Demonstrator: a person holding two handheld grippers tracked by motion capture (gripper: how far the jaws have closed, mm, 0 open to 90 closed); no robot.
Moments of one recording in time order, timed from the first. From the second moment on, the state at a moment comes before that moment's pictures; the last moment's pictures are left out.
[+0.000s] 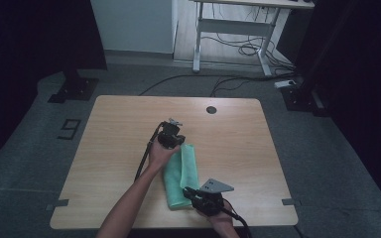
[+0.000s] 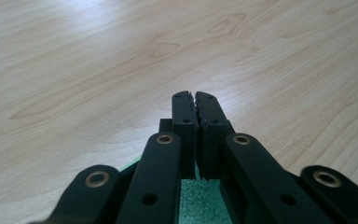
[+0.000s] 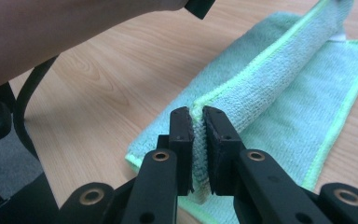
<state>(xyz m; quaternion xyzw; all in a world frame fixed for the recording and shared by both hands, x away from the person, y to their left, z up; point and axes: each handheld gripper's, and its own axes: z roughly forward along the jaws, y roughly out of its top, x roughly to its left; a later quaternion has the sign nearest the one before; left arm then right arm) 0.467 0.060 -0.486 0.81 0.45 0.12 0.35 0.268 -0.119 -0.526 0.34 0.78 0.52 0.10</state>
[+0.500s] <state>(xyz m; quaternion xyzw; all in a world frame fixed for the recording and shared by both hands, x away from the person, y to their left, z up) 0.478 0.043 -0.511 0.82 0.45 0.12 0.32 0.275 -0.124 -0.540 0.37 0.79 0.48 0.10</state>
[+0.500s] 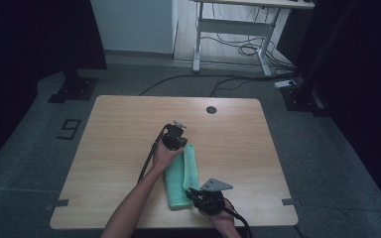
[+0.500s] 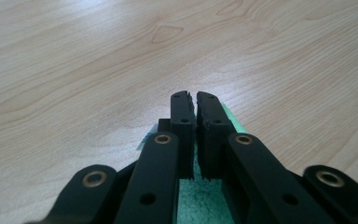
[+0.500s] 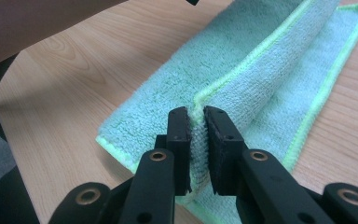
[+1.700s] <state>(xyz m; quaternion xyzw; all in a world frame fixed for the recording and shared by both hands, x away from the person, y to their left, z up) 0.472 0.049 -0.497 0.81 0.46 0.15 0.35 0.276 -0.146 -0.545 0.41 0.79 0.45 0.11</state>
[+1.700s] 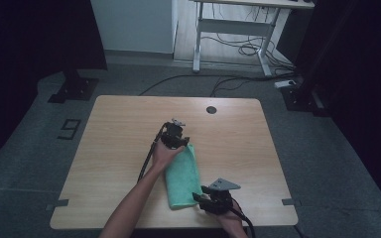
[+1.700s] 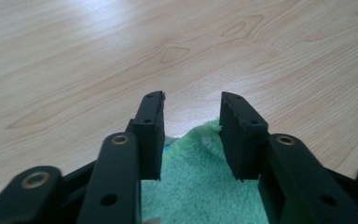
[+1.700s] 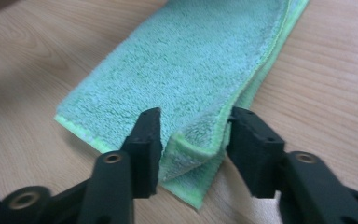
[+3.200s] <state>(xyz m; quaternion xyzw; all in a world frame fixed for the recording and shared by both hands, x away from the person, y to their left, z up) 0.447 0.088 -0.500 0.83 0.43 0.13 0.32 0.294 -0.124 -0.529 0.36 0.82 0.44 0.10</state>
